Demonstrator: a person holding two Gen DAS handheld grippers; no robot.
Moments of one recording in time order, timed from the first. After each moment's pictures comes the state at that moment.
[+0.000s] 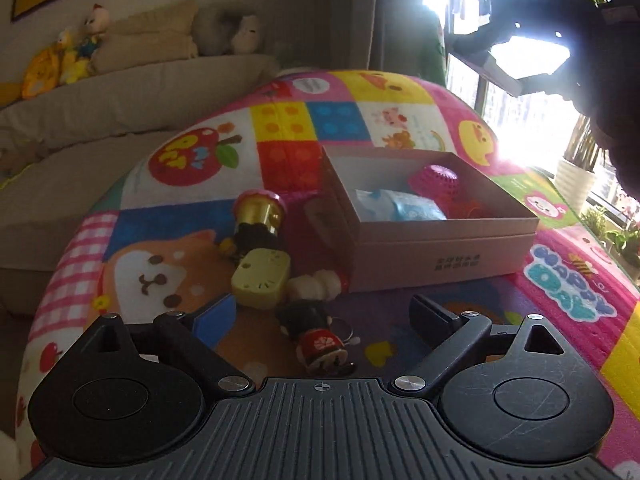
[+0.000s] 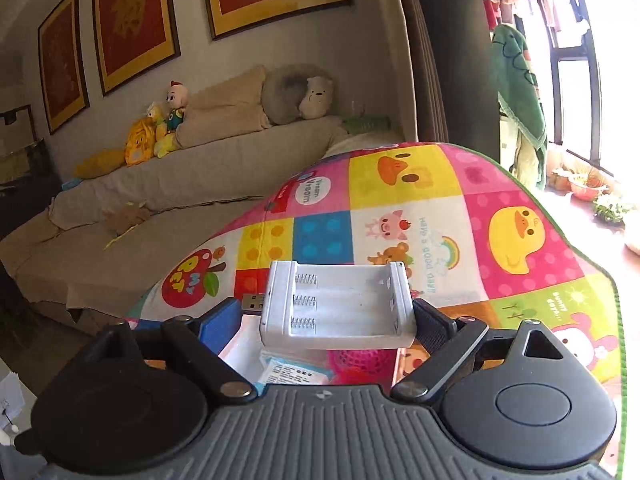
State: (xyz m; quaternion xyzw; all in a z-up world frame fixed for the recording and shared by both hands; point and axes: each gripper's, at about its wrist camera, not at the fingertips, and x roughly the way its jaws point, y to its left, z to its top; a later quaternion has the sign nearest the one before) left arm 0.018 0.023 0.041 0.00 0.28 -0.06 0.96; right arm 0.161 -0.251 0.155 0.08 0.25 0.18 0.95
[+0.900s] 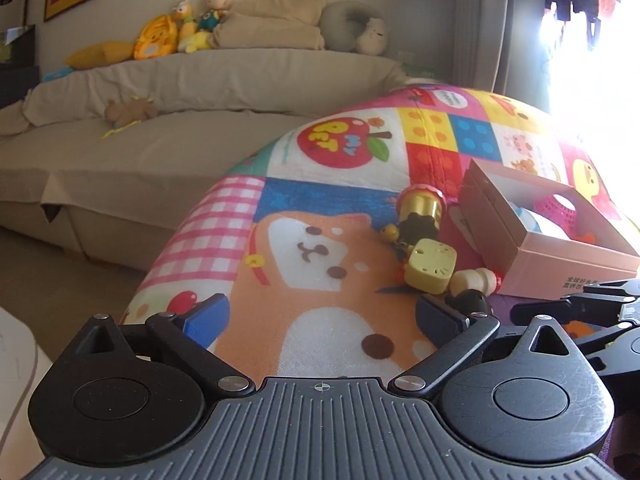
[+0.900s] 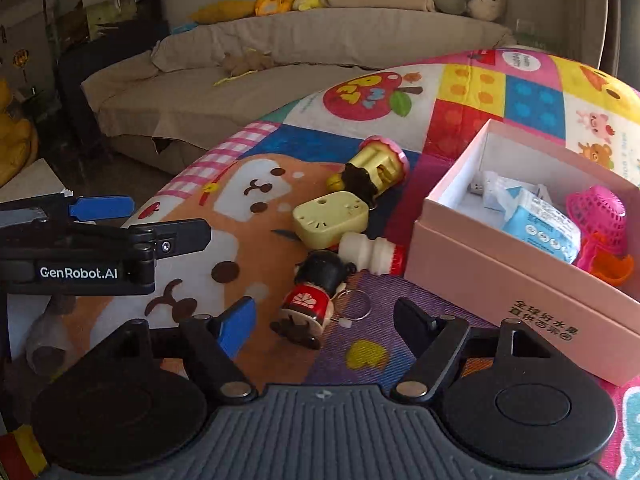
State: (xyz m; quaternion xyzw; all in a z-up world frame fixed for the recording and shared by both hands) left arm -0.009 0.099 0.035 -0.06 0.28 0.09 0.95; right arm 0.065 -0.086 0.018 -0.09 0.36 0.33 0.87
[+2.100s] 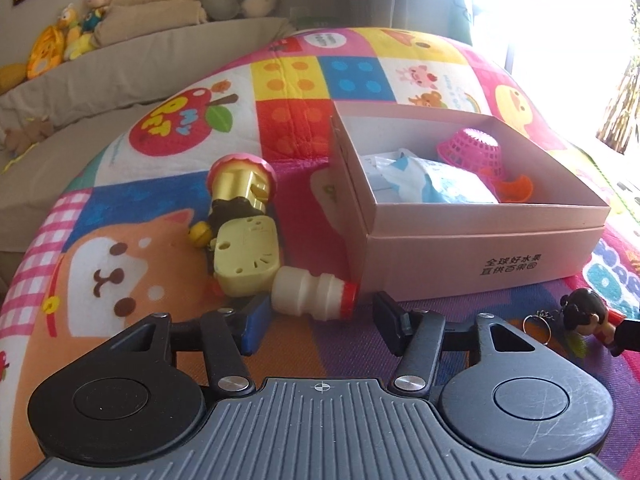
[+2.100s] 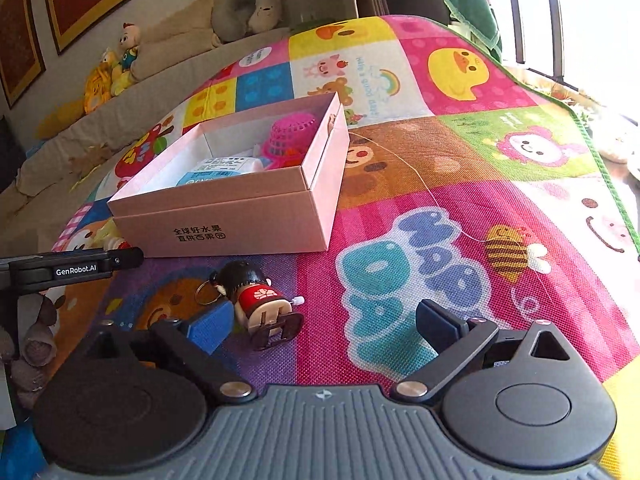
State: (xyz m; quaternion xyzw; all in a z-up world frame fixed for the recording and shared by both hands) left arm 0.084 -0.006 0.003 0.01 0.33 -0.03 0.94; right arm 0.048 -0.302 0.000 0.08 0.34 0.12 0.93
